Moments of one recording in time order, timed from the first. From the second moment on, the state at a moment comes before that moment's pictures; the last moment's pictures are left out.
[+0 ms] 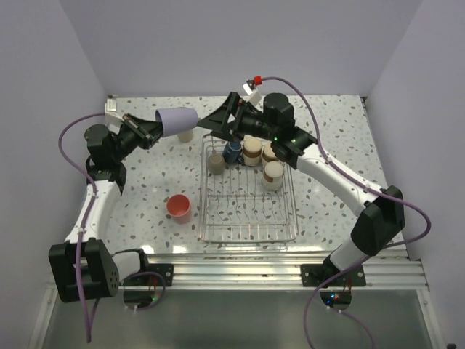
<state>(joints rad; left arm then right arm) 0.14 1.18 0.84 0.29 0.73 -1.15 0.65 1.57 1.45 -0.01 -0.46 1.03</state>
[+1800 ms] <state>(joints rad) 0.05 1.06 0.92 -0.11 0.60 -1.00 0.62 1.58 1.52 -0.04 -0.40 1.02</state>
